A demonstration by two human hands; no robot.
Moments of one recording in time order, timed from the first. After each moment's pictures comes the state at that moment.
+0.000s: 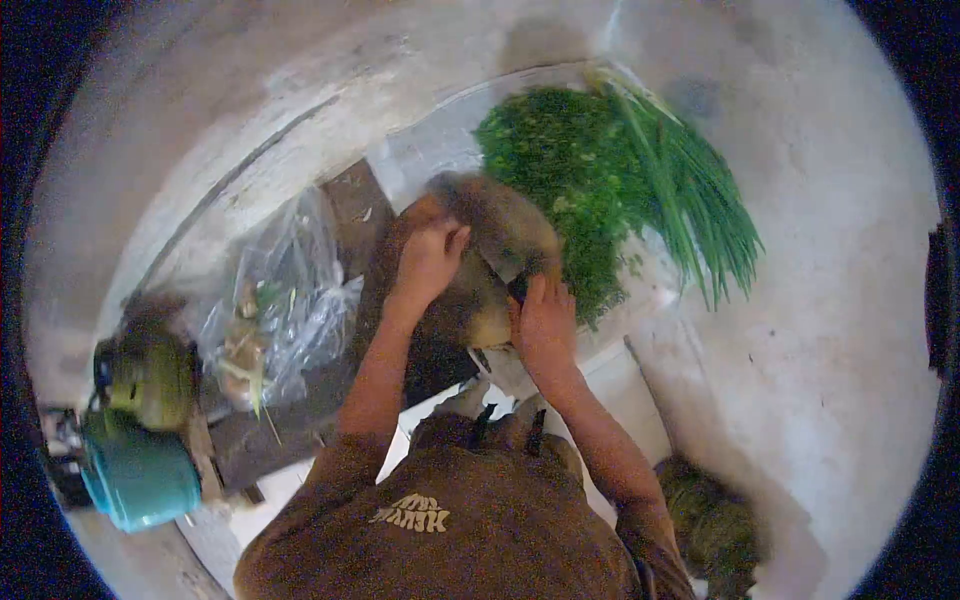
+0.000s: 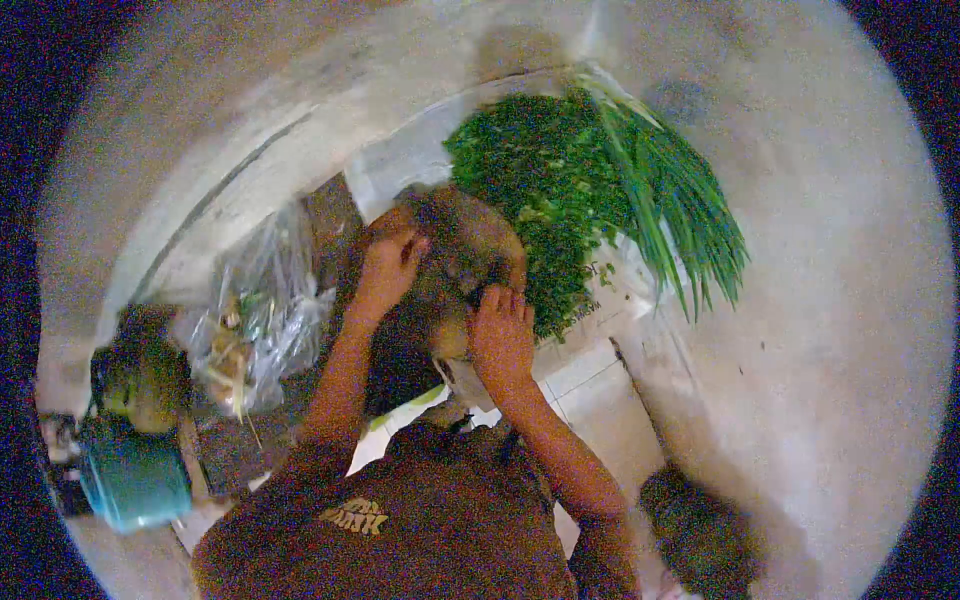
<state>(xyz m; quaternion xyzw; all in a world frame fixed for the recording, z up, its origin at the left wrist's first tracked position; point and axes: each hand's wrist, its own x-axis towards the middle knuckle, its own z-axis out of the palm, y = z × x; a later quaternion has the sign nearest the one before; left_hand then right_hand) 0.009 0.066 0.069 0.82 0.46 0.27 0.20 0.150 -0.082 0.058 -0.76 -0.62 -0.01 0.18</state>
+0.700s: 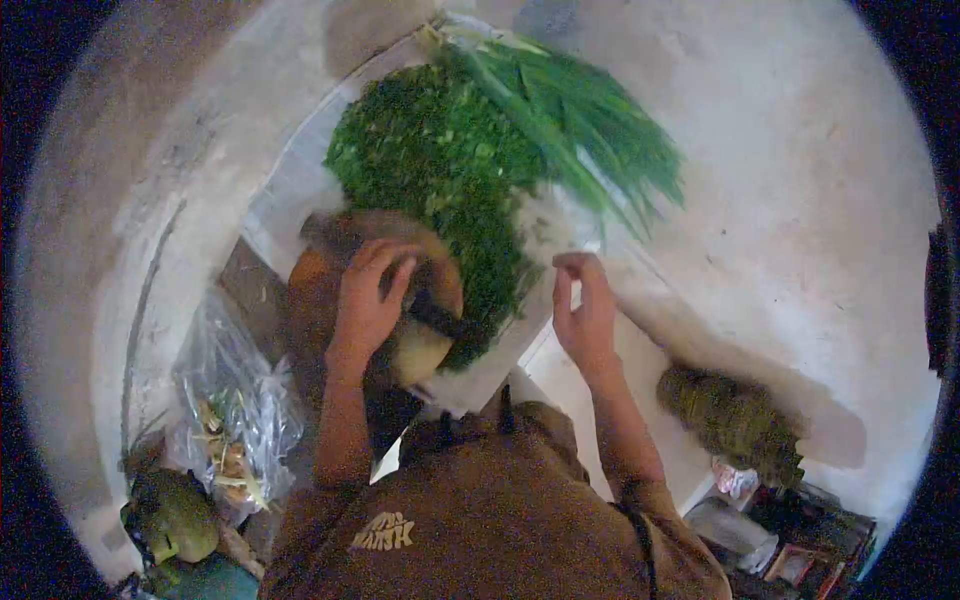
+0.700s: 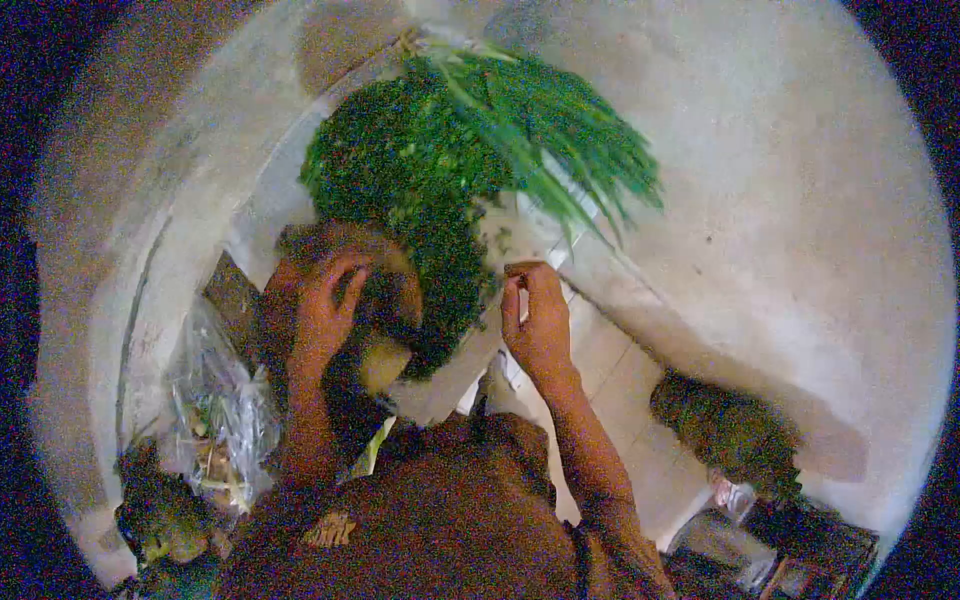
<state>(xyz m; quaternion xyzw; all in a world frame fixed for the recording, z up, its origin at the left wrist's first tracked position) 0.084 0.054 0.103 0.87 0.28 0.25 0.33 0.274 -0.147 0.098 -0.78 -0.44 0.01 0.44</state>
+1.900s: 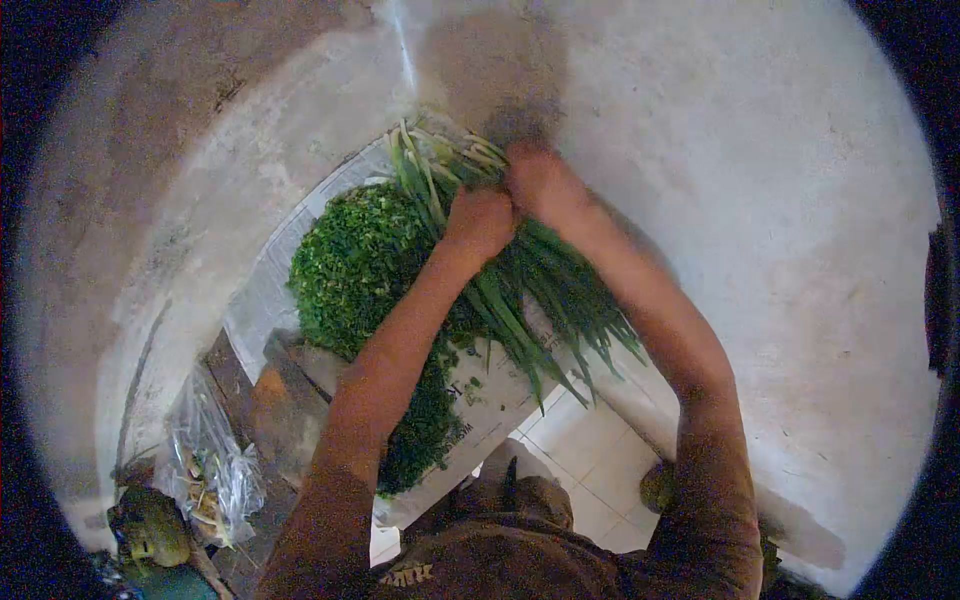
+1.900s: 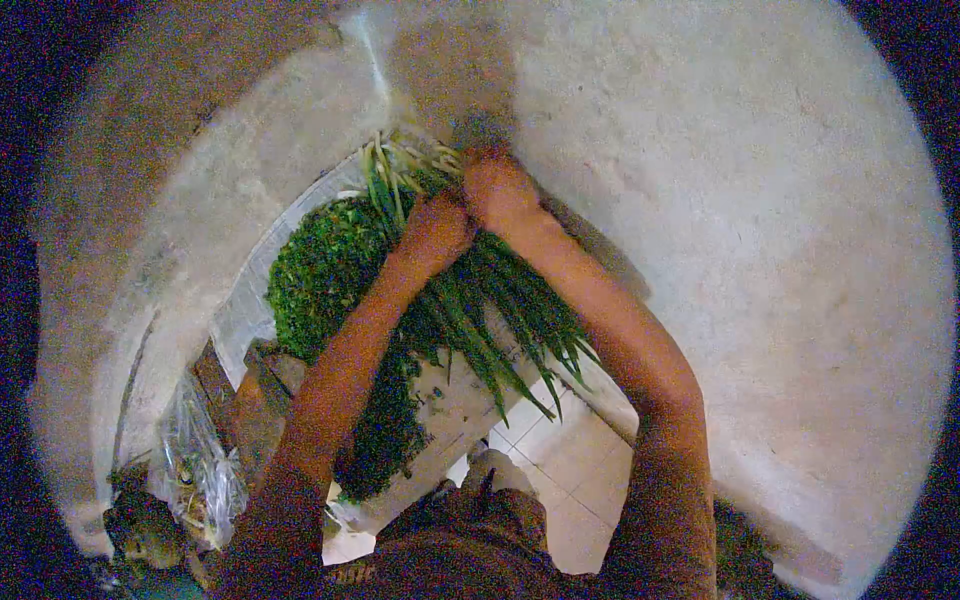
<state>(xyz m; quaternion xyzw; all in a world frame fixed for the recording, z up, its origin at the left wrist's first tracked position) 0.466 0.163 0.086 0.96 0.24 0.12 0.04 0.595 0.116 0.124 -0.77 -0.62 -0.05 0.13</state>
